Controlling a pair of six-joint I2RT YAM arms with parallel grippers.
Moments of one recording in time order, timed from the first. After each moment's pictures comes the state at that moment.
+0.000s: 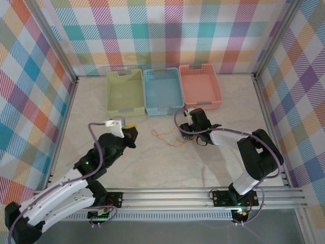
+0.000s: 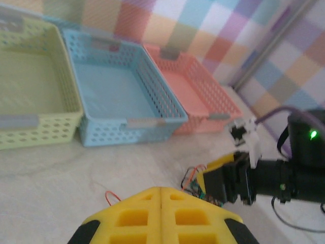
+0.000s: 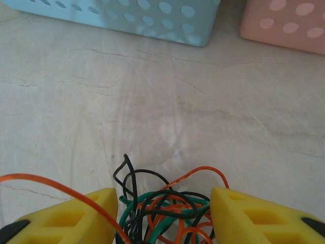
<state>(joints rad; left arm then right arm) -0.77 0.76 0.57 -0.09 -0.26 -0.51 0.54 1.61 0.79 0.00 0.00 0.15</state>
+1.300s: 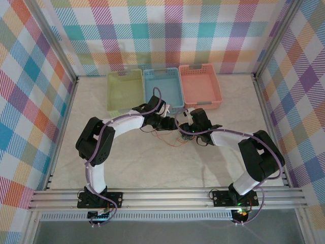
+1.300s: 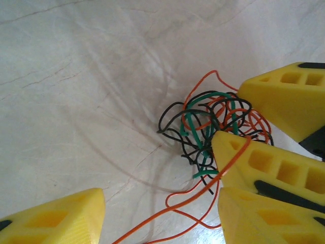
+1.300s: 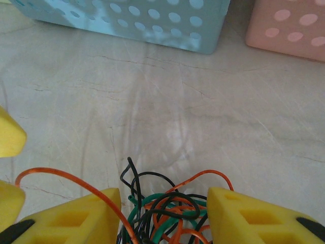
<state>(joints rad) -0.60 1.93 1.33 -0.40 0.43 -0.51 0.54 1.59 0.78 0.03 -0.01 0.15</state>
